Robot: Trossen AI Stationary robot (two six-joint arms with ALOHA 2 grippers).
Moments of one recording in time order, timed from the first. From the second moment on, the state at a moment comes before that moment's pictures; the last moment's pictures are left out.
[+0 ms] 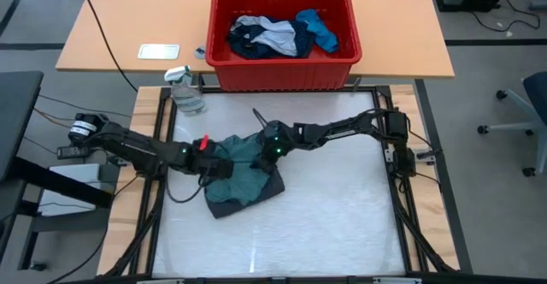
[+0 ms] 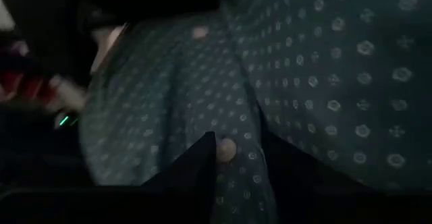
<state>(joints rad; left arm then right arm) -0.21 1.27 0.74 -0.81 -0.39 -1.50 -0.13 2.03 1.27 0.13 -0.43 0.71</state>
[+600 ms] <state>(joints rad) -0.29 1.17 1.07 -0.82 -0.57 -1.11 -0.23 1.70 1.26 -0.22 -0.26 0.56</state>
